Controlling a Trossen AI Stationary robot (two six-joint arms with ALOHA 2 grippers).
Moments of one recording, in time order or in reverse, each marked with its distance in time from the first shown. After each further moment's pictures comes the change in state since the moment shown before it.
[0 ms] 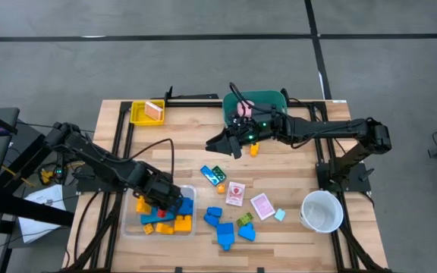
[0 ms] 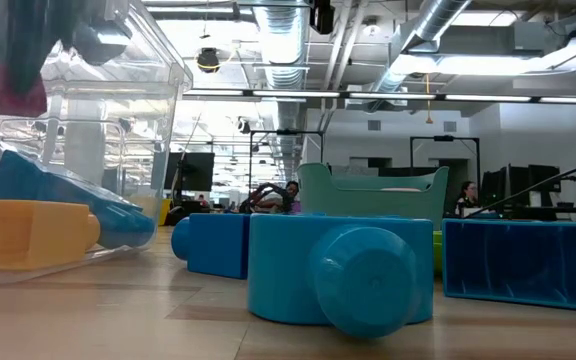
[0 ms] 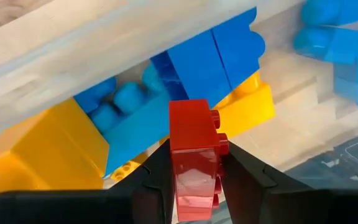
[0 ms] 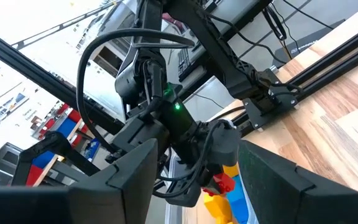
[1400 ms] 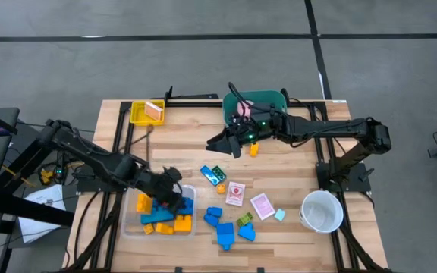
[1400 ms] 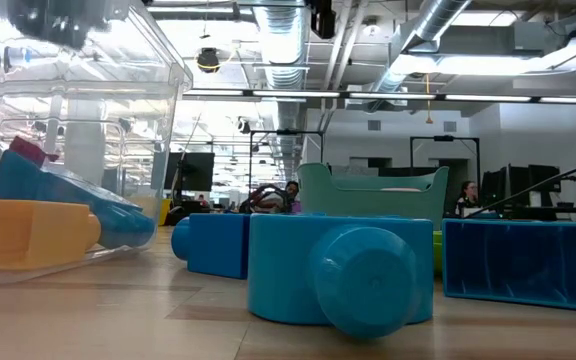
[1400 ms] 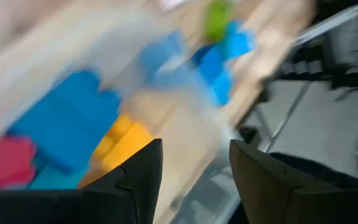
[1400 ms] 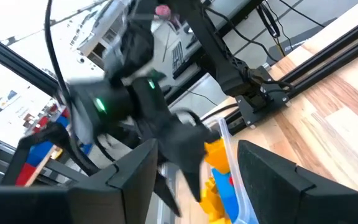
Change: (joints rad) left arm 0.000 -0.128 -0.001 0.325 -0.155 0.270; right arm -0.013 0.000 0.000 -0.030 -0.004 -0.020
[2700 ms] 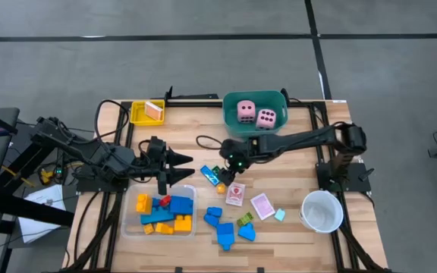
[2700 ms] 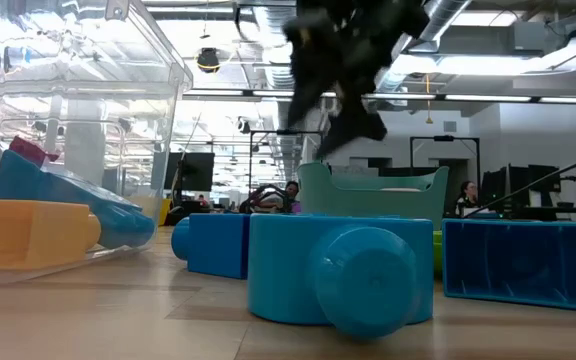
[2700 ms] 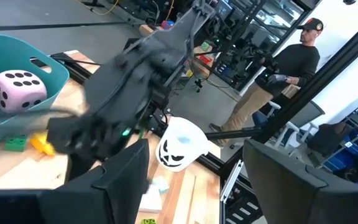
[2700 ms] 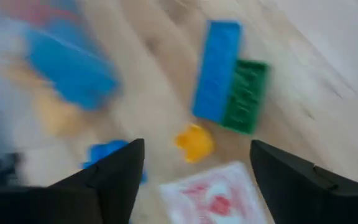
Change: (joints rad) left arm 0.002 -0.198 0.000 0.523 -0.514 0.659; right arm 0.093 0.252 0.004 -0.585 0.198 -0.028
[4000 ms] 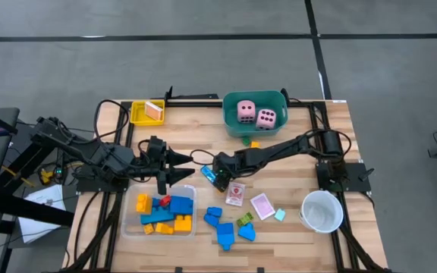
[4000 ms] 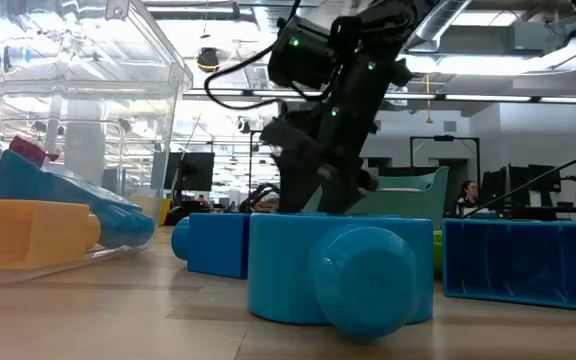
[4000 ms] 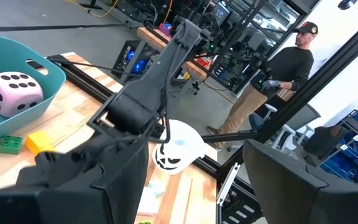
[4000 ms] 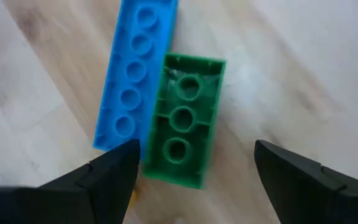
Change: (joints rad) left arm 0.000 0.000 0.001 0.017 0.002 0.000; right arm 0.037 0.239 0.001 0.094 0.239 -0.059
